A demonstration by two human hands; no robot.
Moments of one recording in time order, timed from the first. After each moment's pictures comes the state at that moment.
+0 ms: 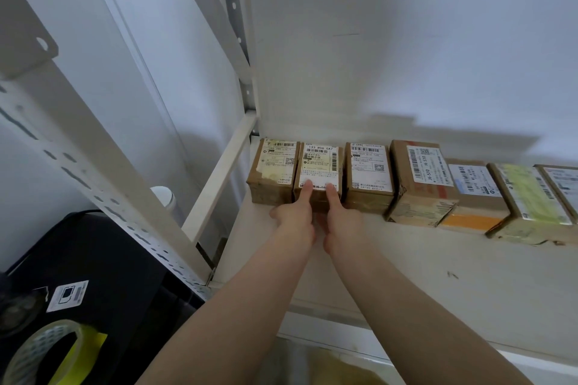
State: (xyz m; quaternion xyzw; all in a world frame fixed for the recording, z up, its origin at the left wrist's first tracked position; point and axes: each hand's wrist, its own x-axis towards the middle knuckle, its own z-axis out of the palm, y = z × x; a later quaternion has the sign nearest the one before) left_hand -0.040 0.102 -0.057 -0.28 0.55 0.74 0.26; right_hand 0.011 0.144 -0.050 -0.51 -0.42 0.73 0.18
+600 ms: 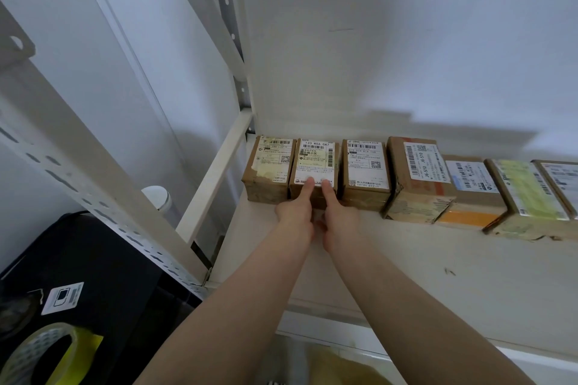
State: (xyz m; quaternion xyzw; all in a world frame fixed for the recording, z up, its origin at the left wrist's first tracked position) left_hand -0.043 0.109 -0.066 -0.23 0.56 0.73 0.32; right_hand 0.014 0.146 -0.042 -0.49 -0.41 0.75 0.17
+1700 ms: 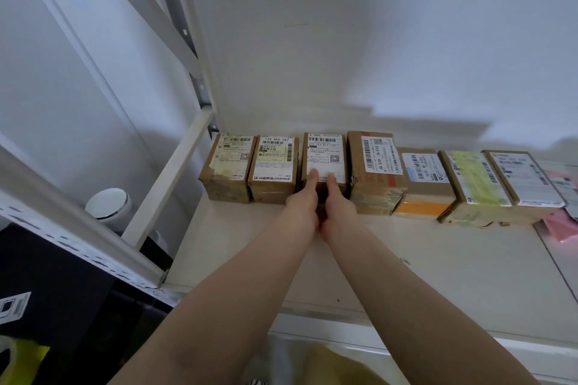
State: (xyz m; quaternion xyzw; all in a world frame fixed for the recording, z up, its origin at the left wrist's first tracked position) left_hand -0.001 0.178 -0.041 -0.21 0.61 0.64 0.41; right_hand 0.045 0.211 -0.037 -0.51 -0.30 0.79 0.15
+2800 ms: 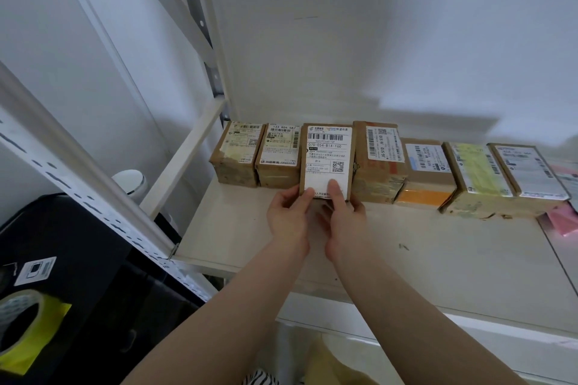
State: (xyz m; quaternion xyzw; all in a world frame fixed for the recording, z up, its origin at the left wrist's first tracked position) left_hand 0.060 0.124 -0.055 -0.12 0.56 0.80 0.18; right_hand 0.096 0.182 -0.059 -0.42 -0.36 0.79 0.26
